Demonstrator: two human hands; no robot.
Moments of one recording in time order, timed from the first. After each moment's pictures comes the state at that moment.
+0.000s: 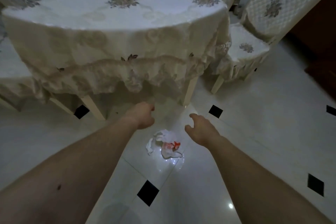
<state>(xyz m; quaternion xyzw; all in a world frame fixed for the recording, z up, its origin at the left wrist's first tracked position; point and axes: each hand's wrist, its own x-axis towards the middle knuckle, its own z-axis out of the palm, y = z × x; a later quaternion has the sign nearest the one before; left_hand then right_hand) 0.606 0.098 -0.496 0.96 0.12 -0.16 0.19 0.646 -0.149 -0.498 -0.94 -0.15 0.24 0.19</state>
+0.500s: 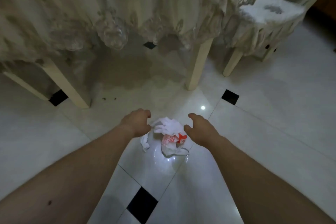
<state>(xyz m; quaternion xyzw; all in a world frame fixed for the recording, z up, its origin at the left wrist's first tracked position) 0.627 0.105 -0.795 0.95 0.14 -0.19 0.18 0.689 -0.145 -0.785 -0.93 -0.15 0.26 0.21</state>
